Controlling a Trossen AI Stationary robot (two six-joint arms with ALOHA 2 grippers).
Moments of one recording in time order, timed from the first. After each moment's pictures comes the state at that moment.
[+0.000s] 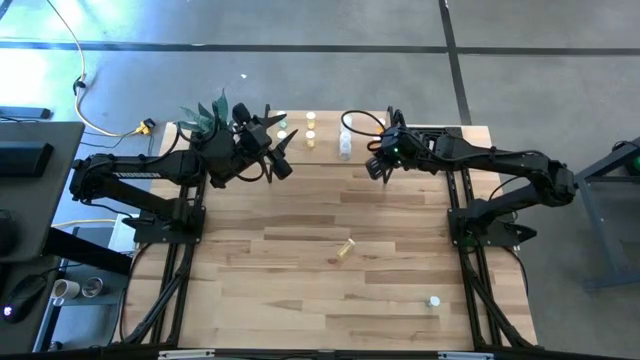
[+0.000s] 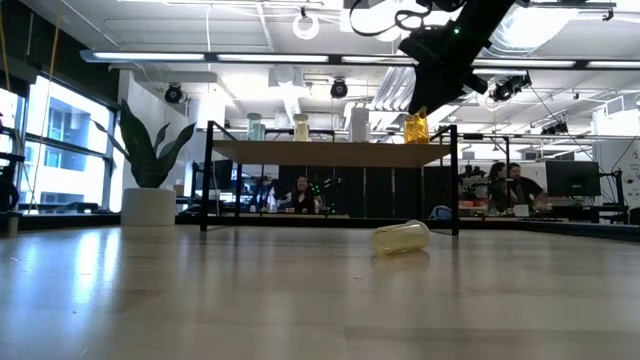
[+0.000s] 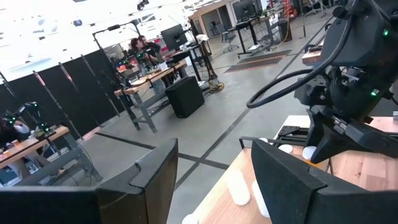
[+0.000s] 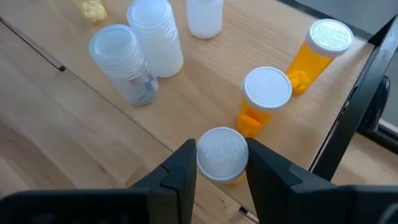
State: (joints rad) left arm 0.16 1.16 1.11 0.03 -0.69 0.35; right arm -0.31 1.28 1.09 -0.67 0.36 0.47
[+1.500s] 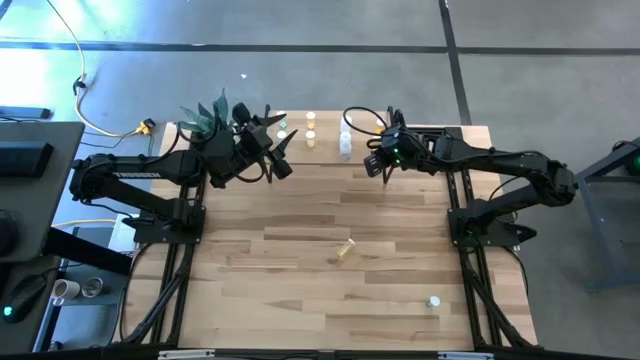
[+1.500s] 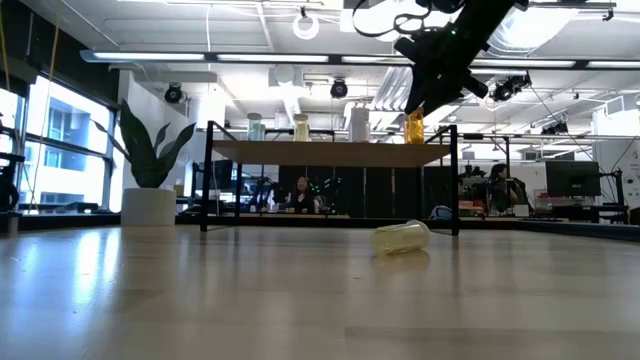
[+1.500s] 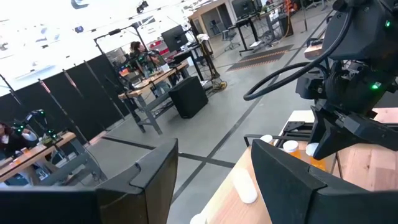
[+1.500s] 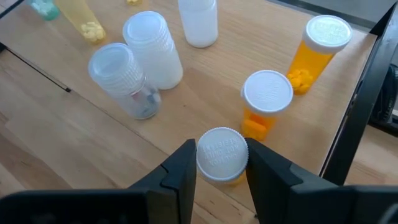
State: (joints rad) left arm 0.16 1.16 1.11 0.03 -0.70 0.40; right arm -0.31 1.28 1.07 -0.62 0.37 0.57
